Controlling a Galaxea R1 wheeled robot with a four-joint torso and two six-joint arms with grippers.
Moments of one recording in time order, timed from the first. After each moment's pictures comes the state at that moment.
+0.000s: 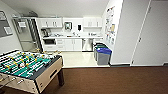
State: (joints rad) left arm 1.43 2.76 -2.36 0.06 0.00 0.06; right arm -1.55 2.75 -2.30 -0.07 0.06 -0.03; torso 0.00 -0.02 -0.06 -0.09
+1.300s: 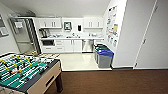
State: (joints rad) left arm 1.43 2.76 -2.36 0.06 0.00 0.06; right arm -1.56 2.76 -2.30 -0.07 0.06 -0.03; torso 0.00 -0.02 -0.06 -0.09
